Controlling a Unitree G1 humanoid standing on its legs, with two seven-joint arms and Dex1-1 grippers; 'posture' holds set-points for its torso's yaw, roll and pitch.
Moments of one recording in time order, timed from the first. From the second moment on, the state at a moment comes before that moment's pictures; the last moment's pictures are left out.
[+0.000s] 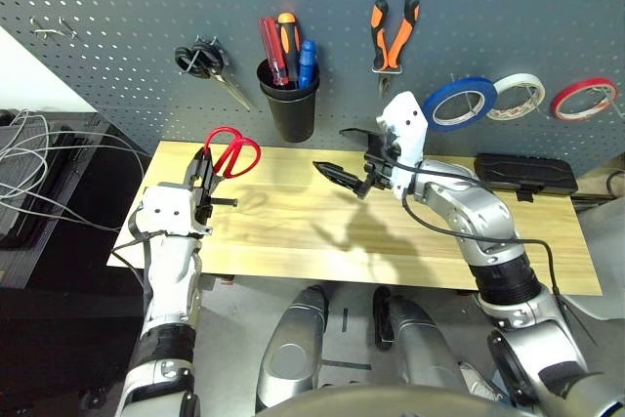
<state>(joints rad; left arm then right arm) -0.11 0.31 0.28 0.34 0.01 -0.73 -0.08 -0.49 -0.18 0.22 -0.14 0.25 0.56 0.66</state>
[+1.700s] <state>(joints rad) -0.31 0.40 0.30 0.39 -0.12 -0.61 -0.06 -0.57 -0.13 0.20 -0.12 0.28 0.38 0.67</state>
